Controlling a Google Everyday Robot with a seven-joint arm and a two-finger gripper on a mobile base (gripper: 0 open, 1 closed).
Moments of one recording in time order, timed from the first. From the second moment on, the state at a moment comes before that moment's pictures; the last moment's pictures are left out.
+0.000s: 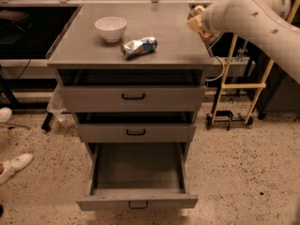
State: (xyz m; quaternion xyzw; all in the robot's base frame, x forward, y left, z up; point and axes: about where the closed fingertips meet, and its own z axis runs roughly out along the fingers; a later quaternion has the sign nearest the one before) arm 0.810 -0.189 0.953 -0.27 0.79 -0.05 0.55
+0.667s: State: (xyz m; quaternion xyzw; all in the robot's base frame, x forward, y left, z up) arm 0.887 -0.100 0.940 -0.31 0.79 -0.02 0.54
